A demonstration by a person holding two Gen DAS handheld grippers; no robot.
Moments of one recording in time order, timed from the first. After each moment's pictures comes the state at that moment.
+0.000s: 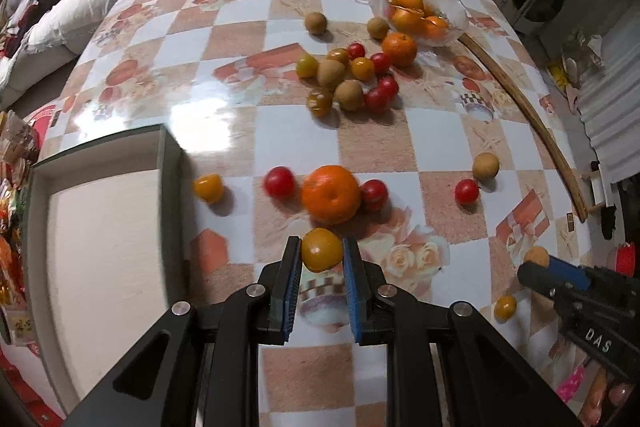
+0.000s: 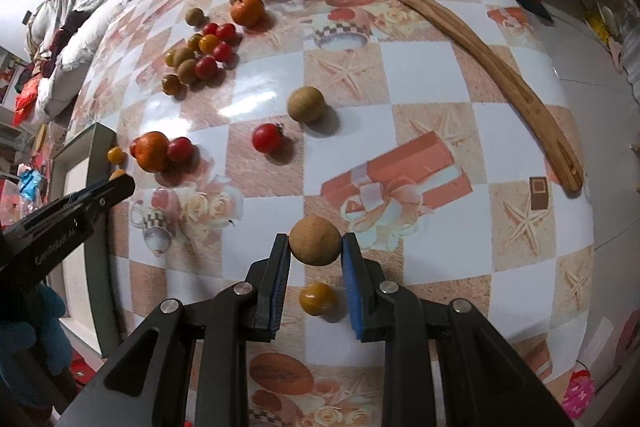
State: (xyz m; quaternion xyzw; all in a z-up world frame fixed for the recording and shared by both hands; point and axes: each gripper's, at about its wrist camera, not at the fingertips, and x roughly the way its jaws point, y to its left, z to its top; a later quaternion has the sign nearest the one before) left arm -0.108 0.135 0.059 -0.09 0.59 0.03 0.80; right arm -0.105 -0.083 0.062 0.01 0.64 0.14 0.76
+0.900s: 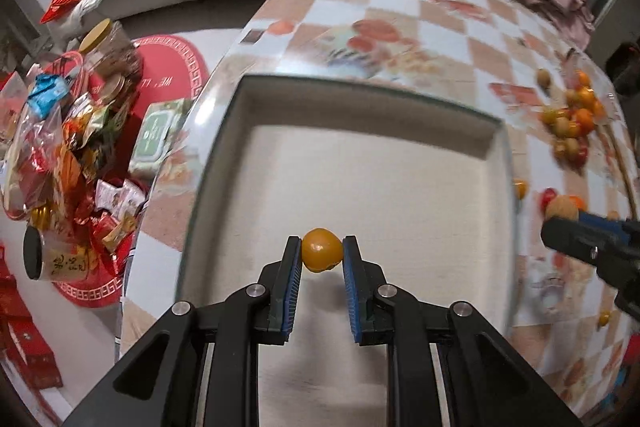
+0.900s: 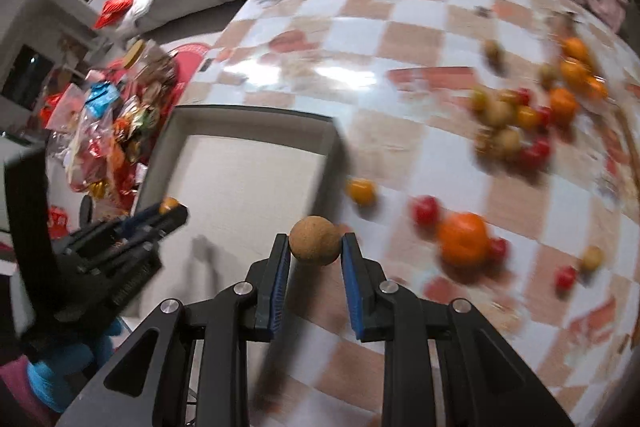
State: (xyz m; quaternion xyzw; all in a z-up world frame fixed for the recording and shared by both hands) left arm -0.190 0.332 0.039 -0.14 0.58 0.20 0.78; right arm -0.113 0.167 0.077 -0.07 0.62 0.33 0.71
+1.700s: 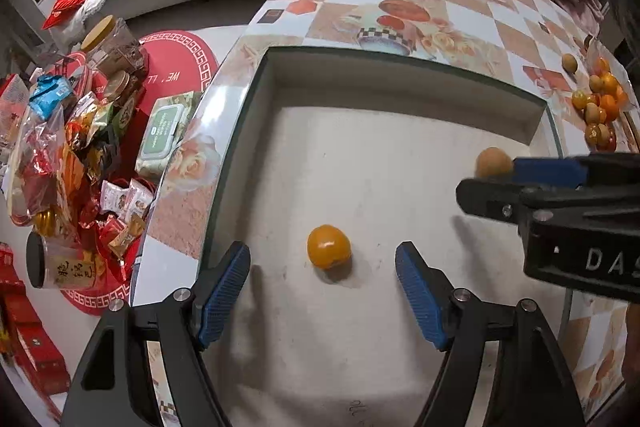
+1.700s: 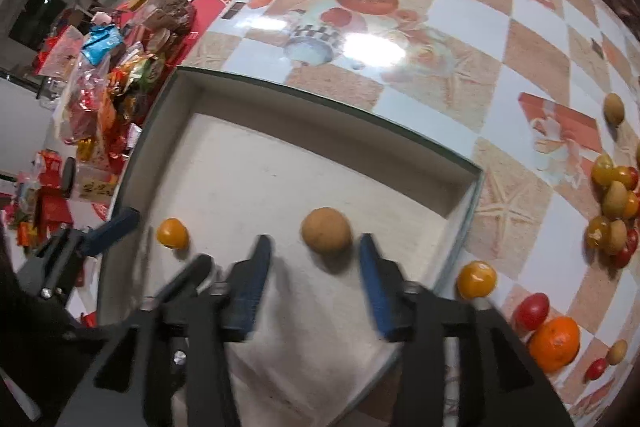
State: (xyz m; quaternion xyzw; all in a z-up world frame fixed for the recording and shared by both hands) left arm -0.199 0.349 0.018 -0.12 0.58 0.20 0.78; right arm -0.109 0.260 0.023 -0.15 0.64 0.37 0.66
